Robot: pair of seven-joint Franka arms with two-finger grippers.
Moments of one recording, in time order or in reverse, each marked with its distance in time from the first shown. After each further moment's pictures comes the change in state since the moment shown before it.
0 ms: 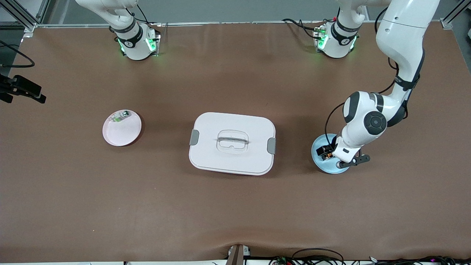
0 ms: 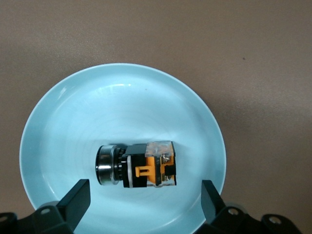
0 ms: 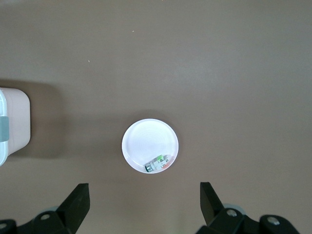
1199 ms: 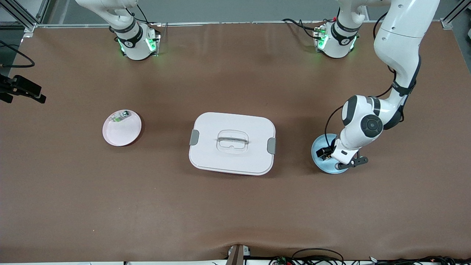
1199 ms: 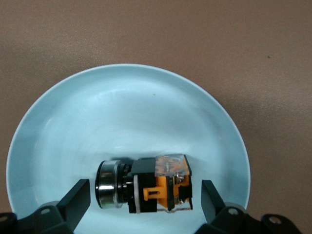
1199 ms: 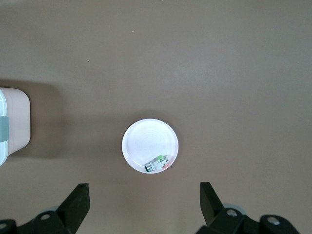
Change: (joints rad) left arm 0.004 0.050 0.007 0.000 0.024 0.053 0.000; right arm 0.000 0.000 0.000 0.000 0.000 0.000 0.000
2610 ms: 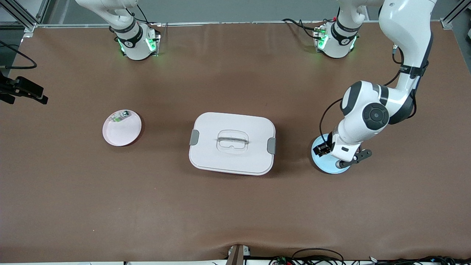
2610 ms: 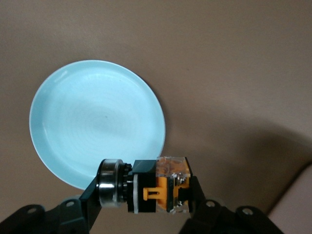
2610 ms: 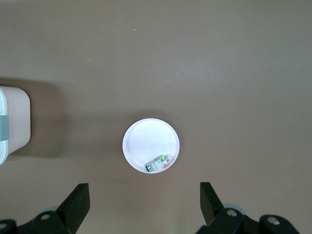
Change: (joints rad) left arm -0.004 -0.145 -0.117 0.163 0.000 -0.327 -0.300; right arm 0.003 0.008 0.006 0.001 0.000 0.000 0.000
